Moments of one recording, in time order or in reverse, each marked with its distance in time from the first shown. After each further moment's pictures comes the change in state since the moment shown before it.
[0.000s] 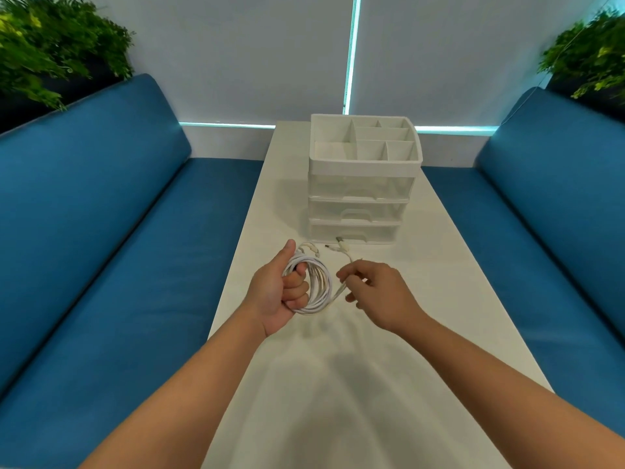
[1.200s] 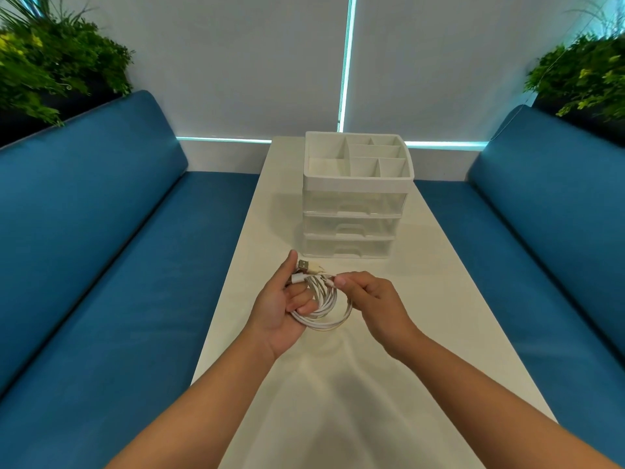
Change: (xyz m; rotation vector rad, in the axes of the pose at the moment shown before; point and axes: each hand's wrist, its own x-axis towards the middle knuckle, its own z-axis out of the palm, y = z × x) left_hand 0.001 -0.008 0.020 -0.329 -0.077 -0.010; right_hand -0.003 -0.007 -0.001 0.539 -0.007 -0.050
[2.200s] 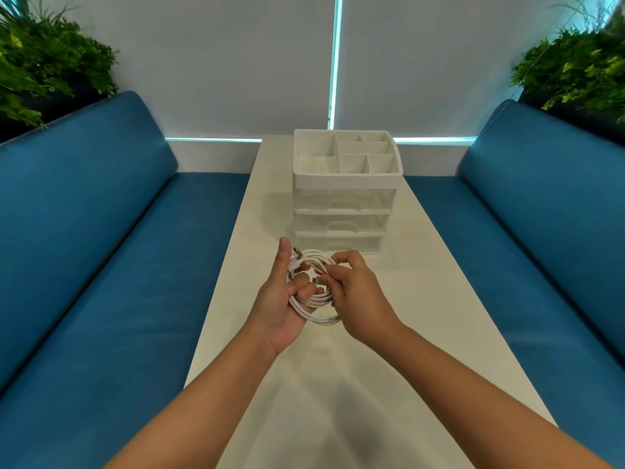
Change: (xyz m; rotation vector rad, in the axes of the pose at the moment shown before) left_hand -0.003 -0.007 0.013 0.093 -0.049 0.043; right_hand 0.003 -0.005 0.008 -0.693 0.029 -0.233
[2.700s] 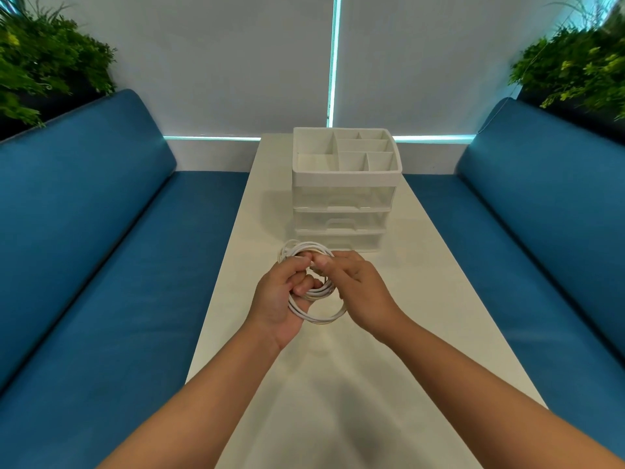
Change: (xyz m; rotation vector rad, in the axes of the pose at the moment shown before) left_hand -0.007 0.004 0.009 0.068 0.030 0.078; right_hand 0.000 -0.018 -0.012 0.516 -0.058 0.115
